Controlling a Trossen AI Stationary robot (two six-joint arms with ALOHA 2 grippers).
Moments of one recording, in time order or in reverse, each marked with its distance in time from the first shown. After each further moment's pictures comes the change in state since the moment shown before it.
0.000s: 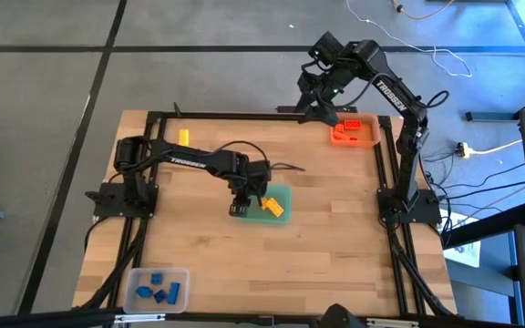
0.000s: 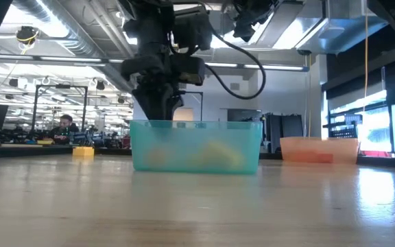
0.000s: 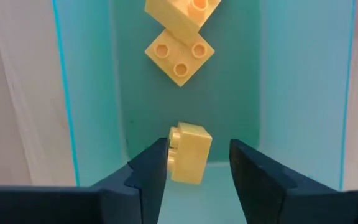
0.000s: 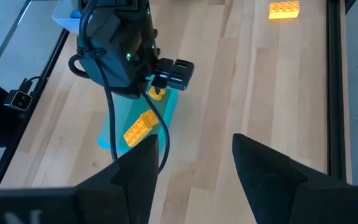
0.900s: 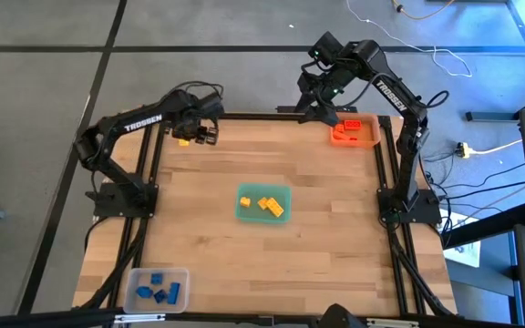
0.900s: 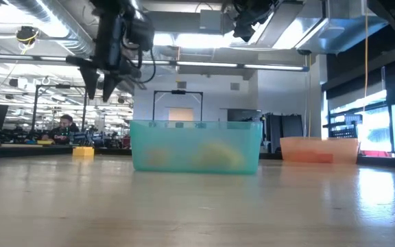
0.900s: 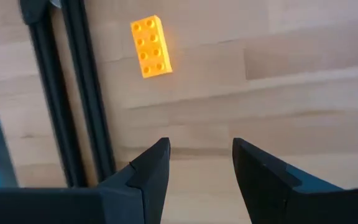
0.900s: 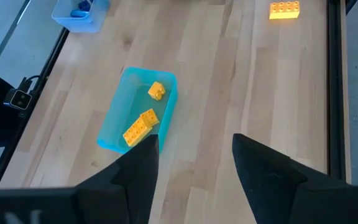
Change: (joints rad) left arm 0.536 -0.328 0.005 -0.570 -0.409 -0.975; right arm 0.000 0.000 0.000 0.000 0.002 -0.004
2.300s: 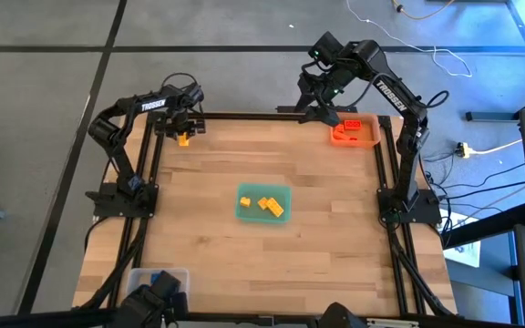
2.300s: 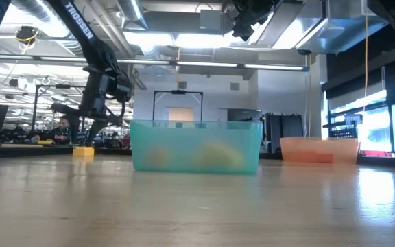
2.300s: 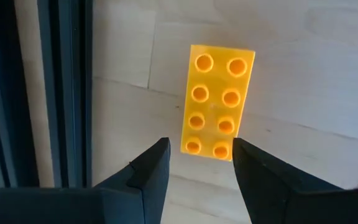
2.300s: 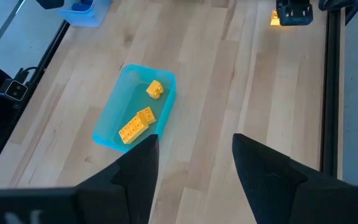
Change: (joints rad) left arm 0.436 0.232 -0.202 0.342 0.139 0.084; right arm 0.000 0.000 0.000 0.000 -0.001 -0.060
